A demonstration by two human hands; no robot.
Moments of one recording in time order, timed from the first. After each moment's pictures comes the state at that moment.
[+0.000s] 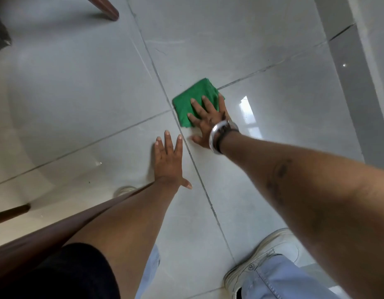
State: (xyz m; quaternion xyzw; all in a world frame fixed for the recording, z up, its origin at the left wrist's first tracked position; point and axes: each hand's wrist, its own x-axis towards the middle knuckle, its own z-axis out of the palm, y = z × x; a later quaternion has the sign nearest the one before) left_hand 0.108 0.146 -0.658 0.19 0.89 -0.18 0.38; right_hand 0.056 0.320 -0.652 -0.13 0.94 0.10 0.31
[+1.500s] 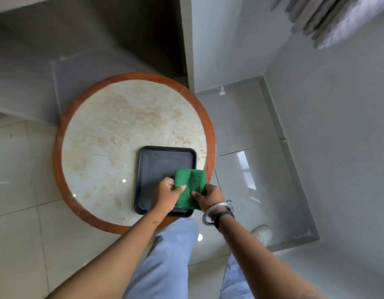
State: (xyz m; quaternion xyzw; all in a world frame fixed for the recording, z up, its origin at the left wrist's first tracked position) left_hand 0.053 -0.019 -0.106 -0.23 0.81 0.43 0.32; right_hand 0.095 0.121 -0.090 0.35 0.74 -0.49 0.30
